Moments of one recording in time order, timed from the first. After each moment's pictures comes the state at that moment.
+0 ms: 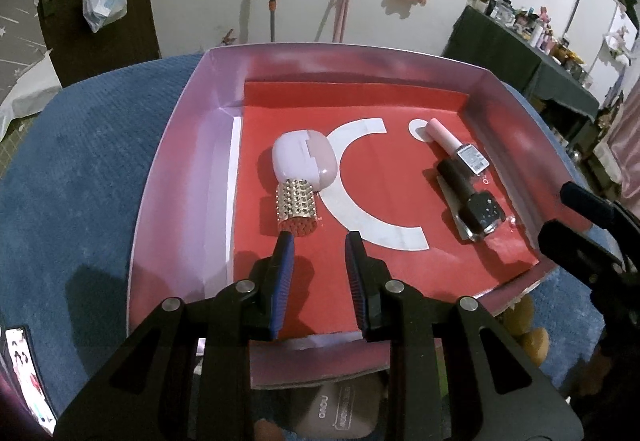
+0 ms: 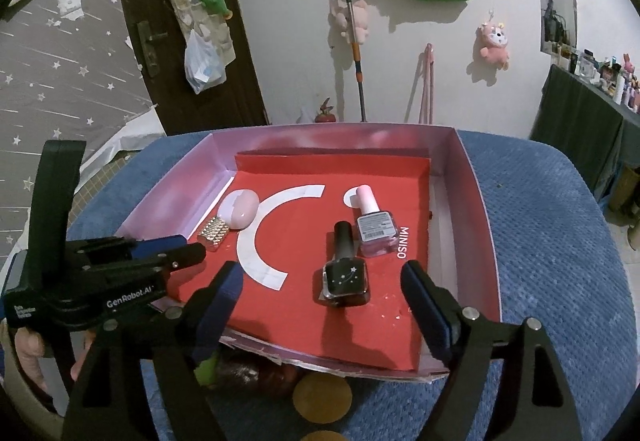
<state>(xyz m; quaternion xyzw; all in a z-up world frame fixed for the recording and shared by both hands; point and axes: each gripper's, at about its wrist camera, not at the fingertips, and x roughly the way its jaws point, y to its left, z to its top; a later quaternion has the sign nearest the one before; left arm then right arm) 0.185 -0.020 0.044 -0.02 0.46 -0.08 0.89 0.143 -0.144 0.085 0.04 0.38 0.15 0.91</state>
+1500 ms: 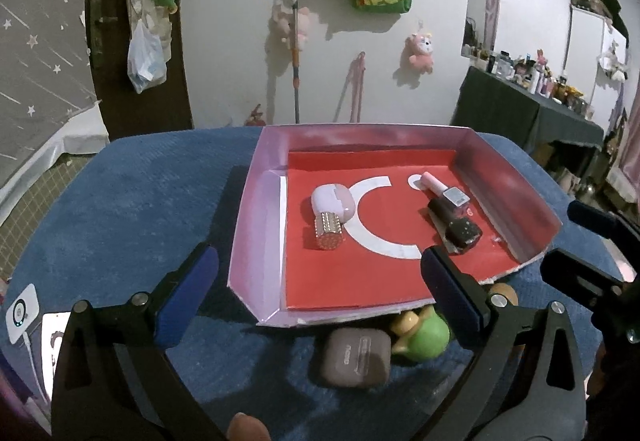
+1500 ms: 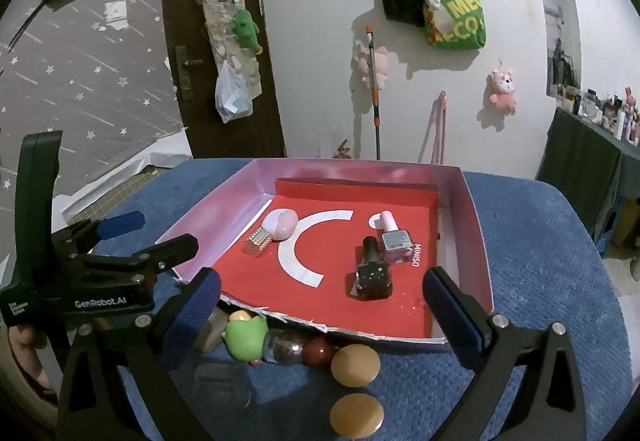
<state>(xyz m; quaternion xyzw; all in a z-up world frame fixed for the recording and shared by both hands) 0.105 -0.005 0.088 0.00 0.32 -0.04 0.95 0.076 -0.132 0.110 0.01 0.29 0.18 0.94</state>
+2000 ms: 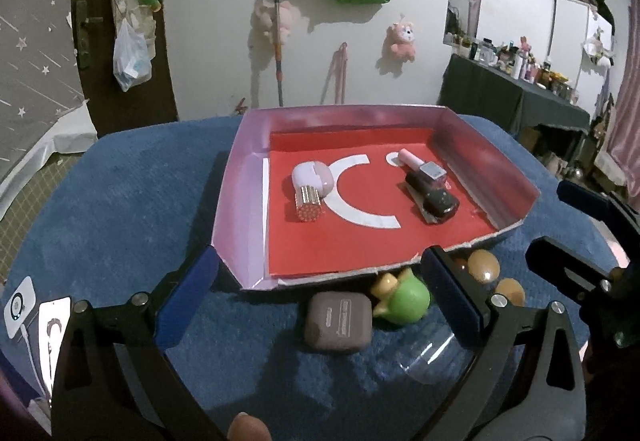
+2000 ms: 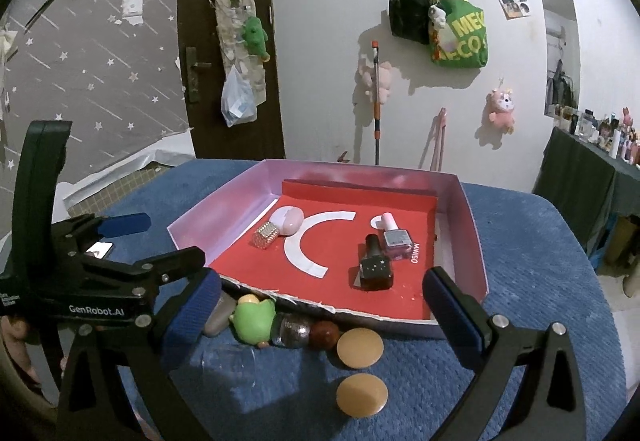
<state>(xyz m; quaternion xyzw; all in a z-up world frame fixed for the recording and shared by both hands) 0.081 -0.014 0.082 0.01 0.33 -0.06 0.94 0.048 -0.126 0.107 -0.01 0.26 0.17 0.95</state>
